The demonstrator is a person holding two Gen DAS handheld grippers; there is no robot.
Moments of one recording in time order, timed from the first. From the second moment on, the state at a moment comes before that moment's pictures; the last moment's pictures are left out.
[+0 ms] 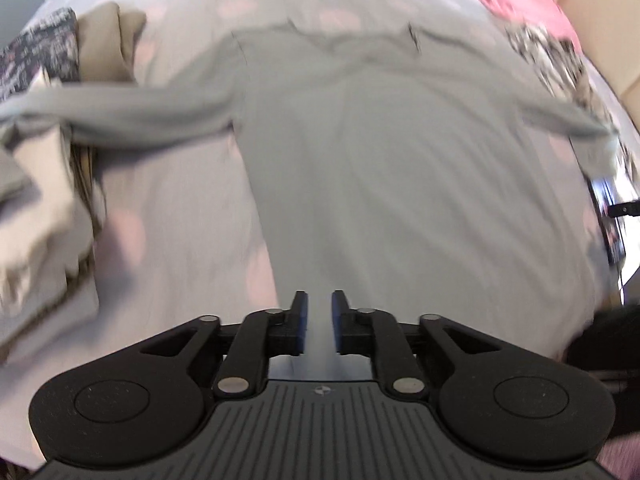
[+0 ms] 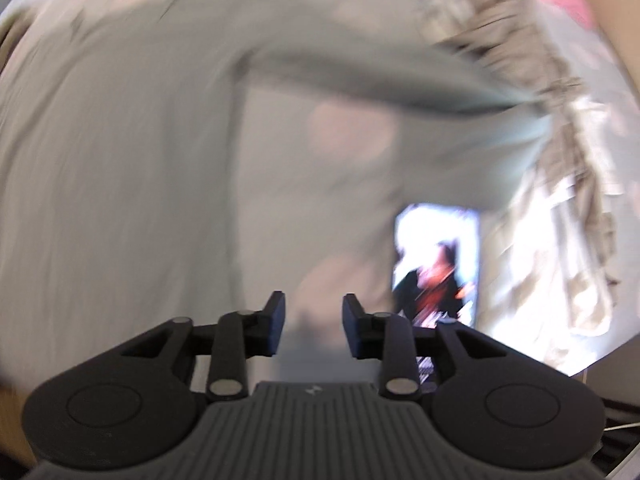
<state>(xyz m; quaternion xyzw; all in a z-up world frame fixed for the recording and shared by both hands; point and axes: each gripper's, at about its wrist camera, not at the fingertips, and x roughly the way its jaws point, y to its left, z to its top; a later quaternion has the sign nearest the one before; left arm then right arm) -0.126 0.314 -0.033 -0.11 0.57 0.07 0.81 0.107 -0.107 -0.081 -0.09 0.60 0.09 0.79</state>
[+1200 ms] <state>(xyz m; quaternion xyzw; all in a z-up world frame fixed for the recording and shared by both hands) -0.028 0.307 -0.065 -0.04 0.51 0.08 0.85 0.216 -0.131 -0.110 -0.03 0.57 0.02 0.82</state>
